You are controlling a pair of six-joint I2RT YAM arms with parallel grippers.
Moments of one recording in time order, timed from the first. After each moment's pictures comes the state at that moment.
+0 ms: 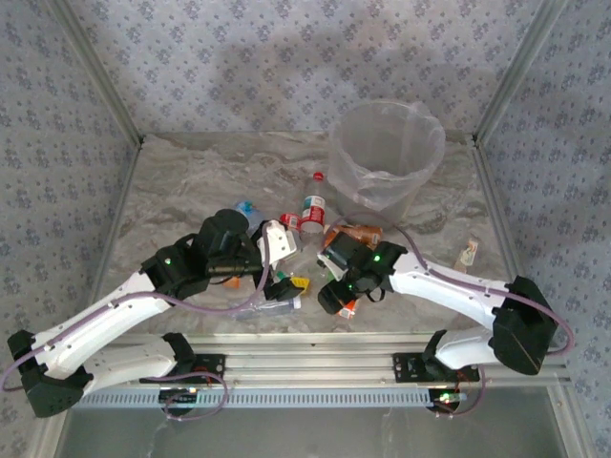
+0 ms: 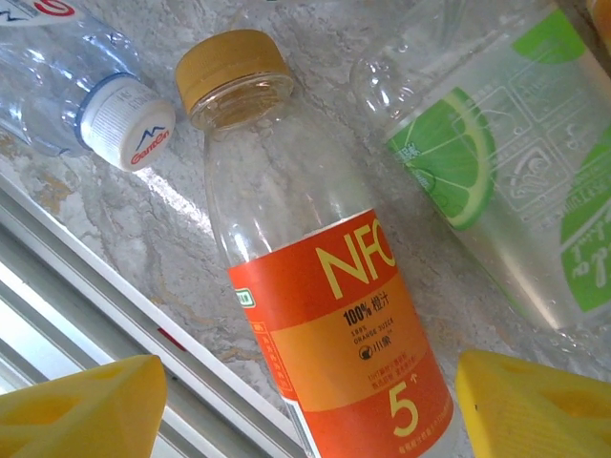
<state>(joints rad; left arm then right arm) -0.94 0.98 1.04 -0.59 0.27 0.26 0.93 1.34 0.92 -0.83 -0.06 0.23</state>
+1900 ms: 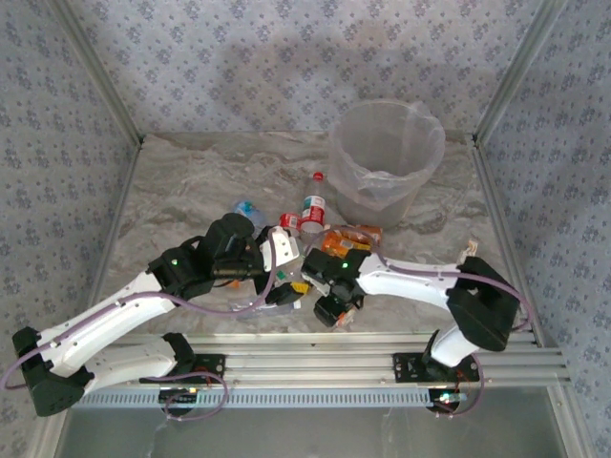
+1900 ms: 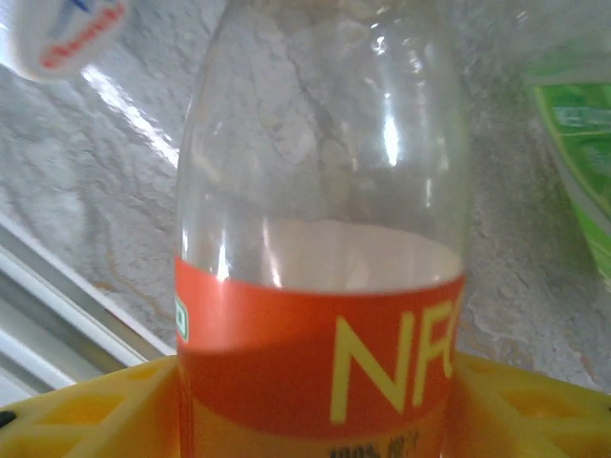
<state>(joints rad) -0.94 0.99 0.99 -0.57 0.27 0.27 1.03 1.53 0.95 -0.84 -0.03 0.20</state>
